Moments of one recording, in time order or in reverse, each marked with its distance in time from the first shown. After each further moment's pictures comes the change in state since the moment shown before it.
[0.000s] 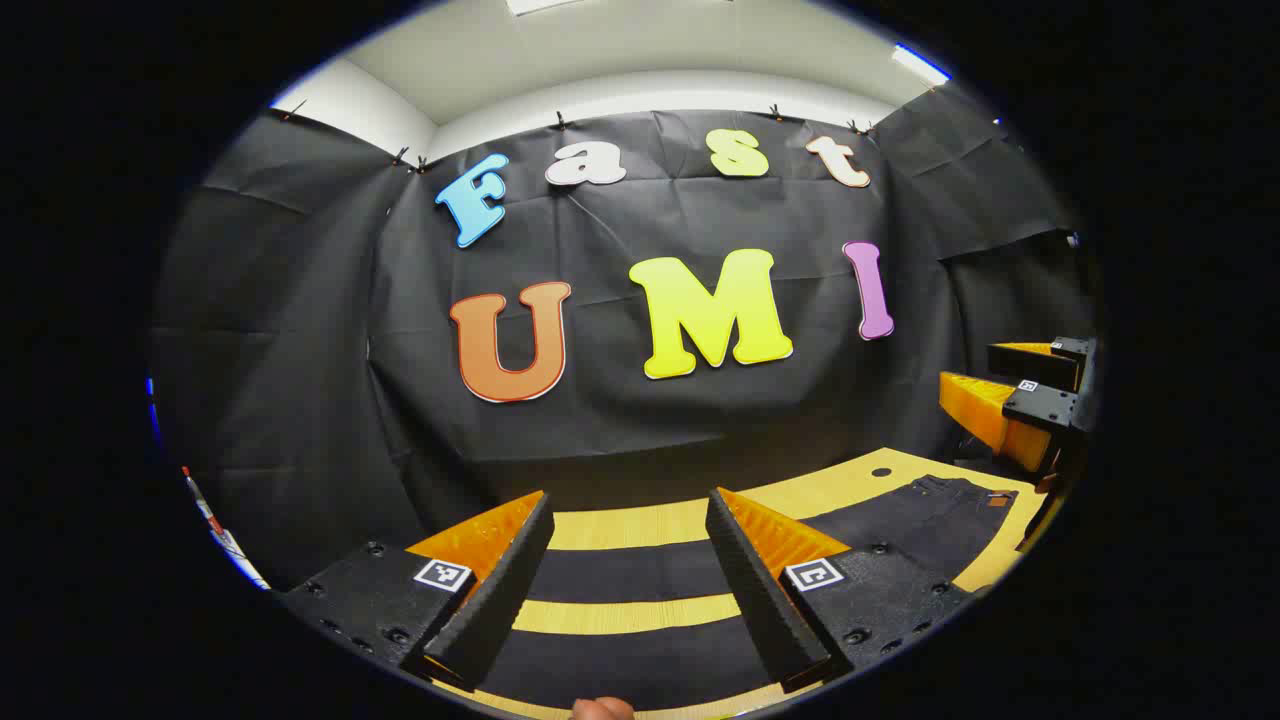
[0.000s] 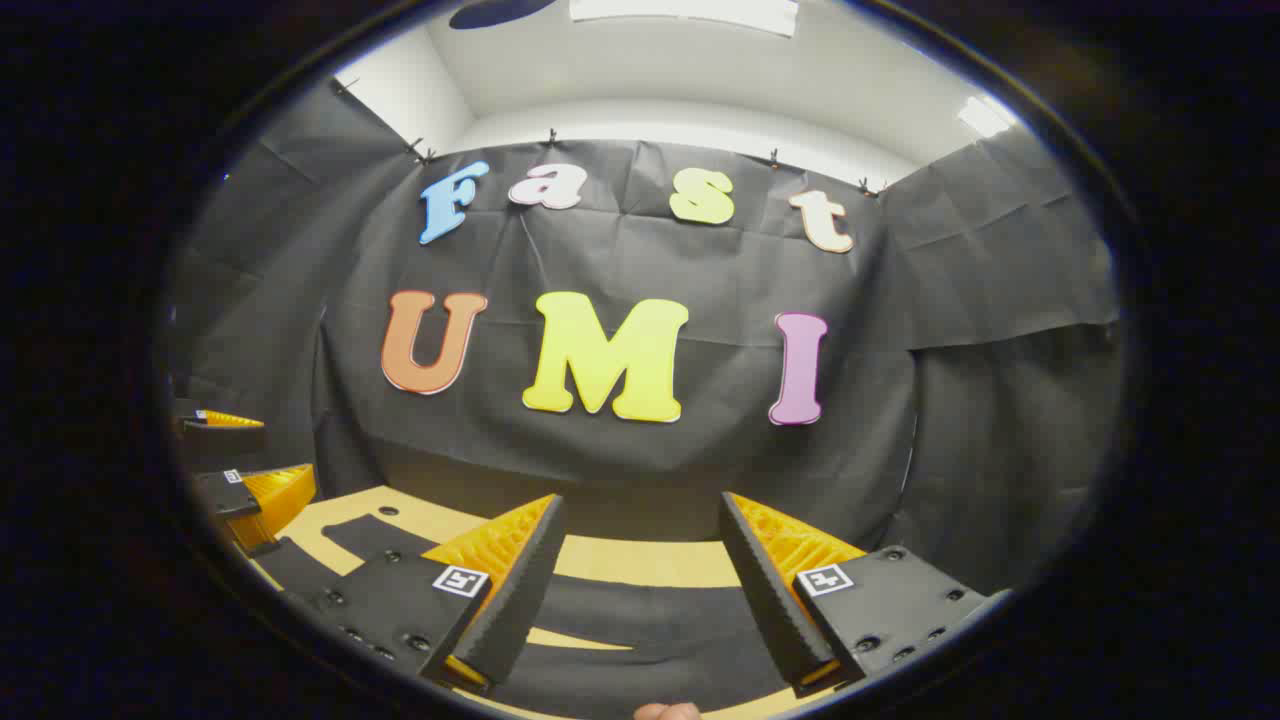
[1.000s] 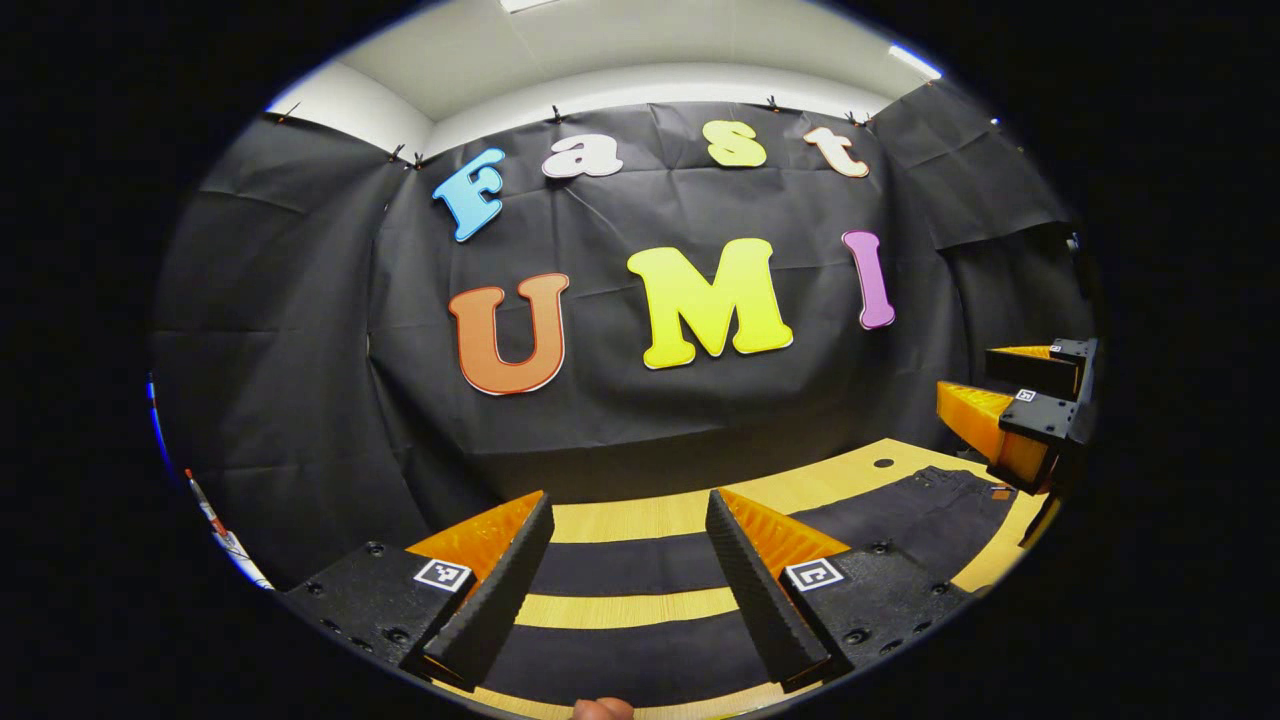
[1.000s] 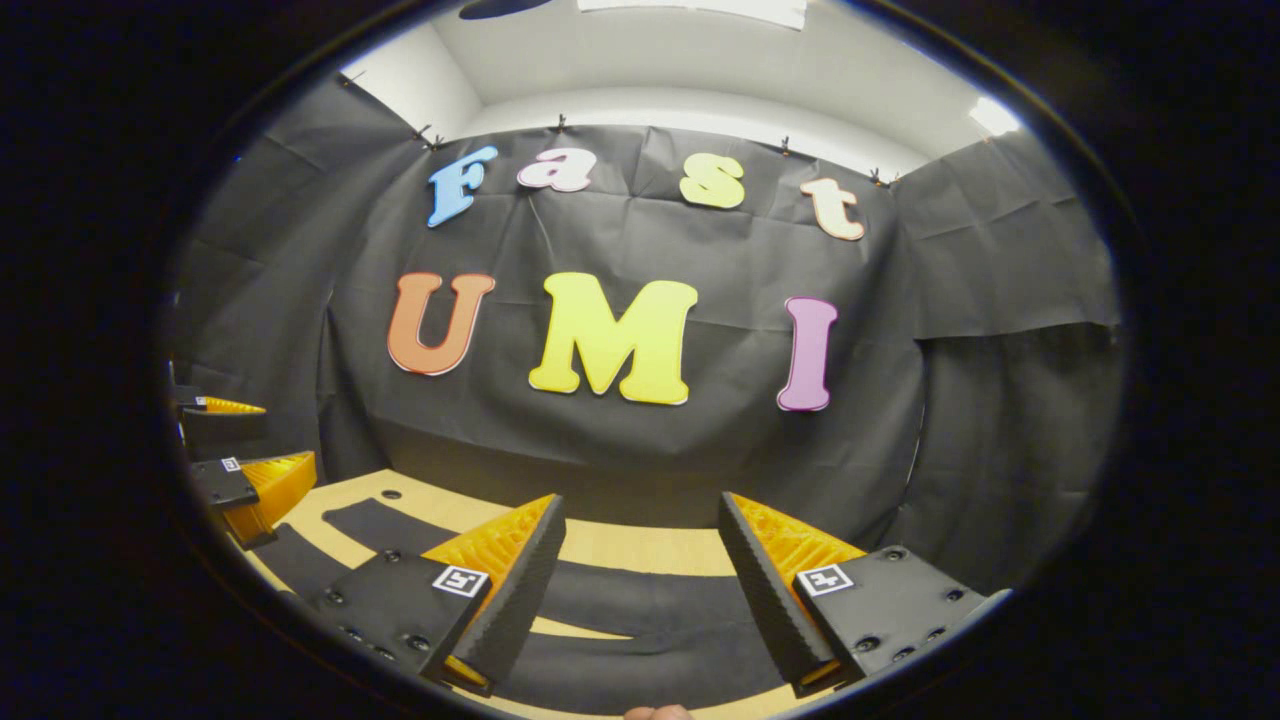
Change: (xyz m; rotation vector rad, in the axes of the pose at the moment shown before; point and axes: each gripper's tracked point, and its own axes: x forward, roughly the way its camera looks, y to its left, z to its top) left arm -0.001 0.001 -0.007 0.017 0.028 0.001; right arm 0.008 0.002 -0.017 -0.018 0.052 0.025
